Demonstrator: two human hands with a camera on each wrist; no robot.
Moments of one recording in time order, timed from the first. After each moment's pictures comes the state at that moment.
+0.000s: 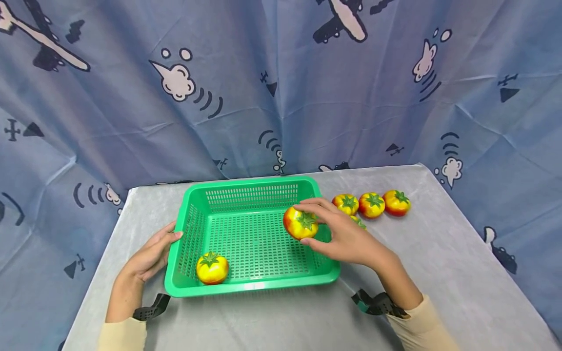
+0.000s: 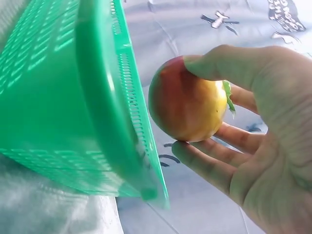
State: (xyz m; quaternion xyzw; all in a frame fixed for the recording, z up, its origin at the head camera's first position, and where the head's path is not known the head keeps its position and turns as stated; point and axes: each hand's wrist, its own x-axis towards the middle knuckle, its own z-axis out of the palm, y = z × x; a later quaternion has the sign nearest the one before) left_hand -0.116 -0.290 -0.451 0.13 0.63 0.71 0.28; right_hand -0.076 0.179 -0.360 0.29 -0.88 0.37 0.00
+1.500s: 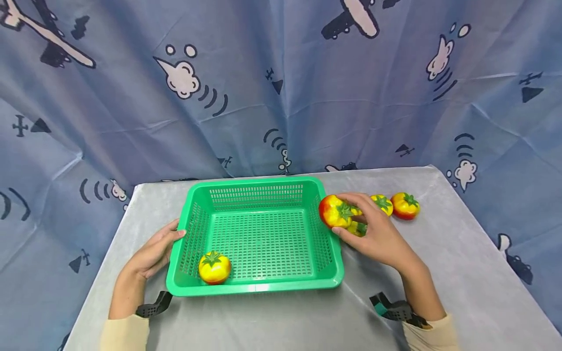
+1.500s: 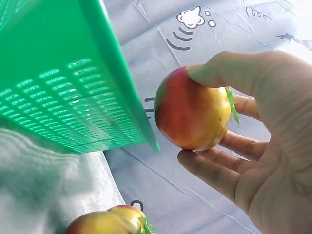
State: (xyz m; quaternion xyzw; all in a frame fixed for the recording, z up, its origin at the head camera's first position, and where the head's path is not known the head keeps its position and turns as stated) left_hand -0.116 -0.291 -0.450 0.12 0.65 0.70 0.27; right_hand -0.082 0.227 -0.380 0.18 -0.90 0.39 0.07
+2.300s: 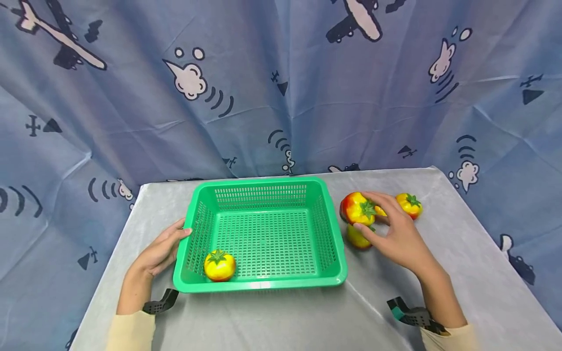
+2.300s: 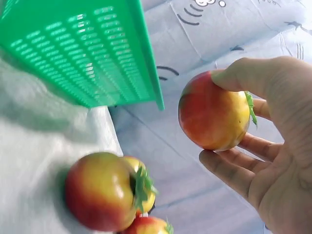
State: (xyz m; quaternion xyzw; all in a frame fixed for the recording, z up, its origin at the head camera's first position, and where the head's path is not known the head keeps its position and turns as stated) left_hand -0.116 -0.288 -0.452 0.11 0.65 0.70 0.26; right_hand -0.069 0.251 -0.383 0.14 -0.91 0.37 0.14
